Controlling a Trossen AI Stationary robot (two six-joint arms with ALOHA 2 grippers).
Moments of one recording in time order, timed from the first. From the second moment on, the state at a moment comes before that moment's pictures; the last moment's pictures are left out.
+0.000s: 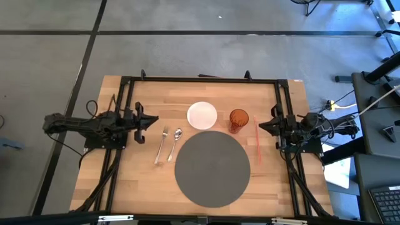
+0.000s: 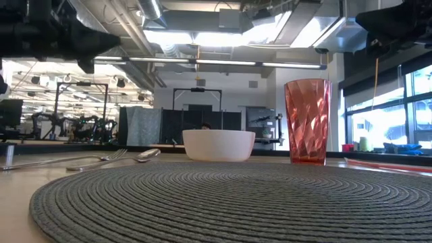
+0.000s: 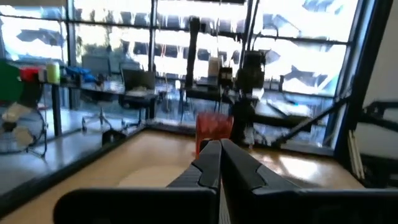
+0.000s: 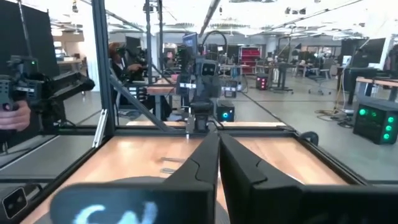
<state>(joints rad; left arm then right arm) -0.04 0.17 0.01 0.32 -0.25 -0.09 0.21 0.01 0.17 -0.03 0.22 -0.05</state>
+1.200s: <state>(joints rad) -0.05 0.29 0.03 0.35 -0.42 0.07 0.21 0.01 0.17 0.03 0.21 -0.17</state>
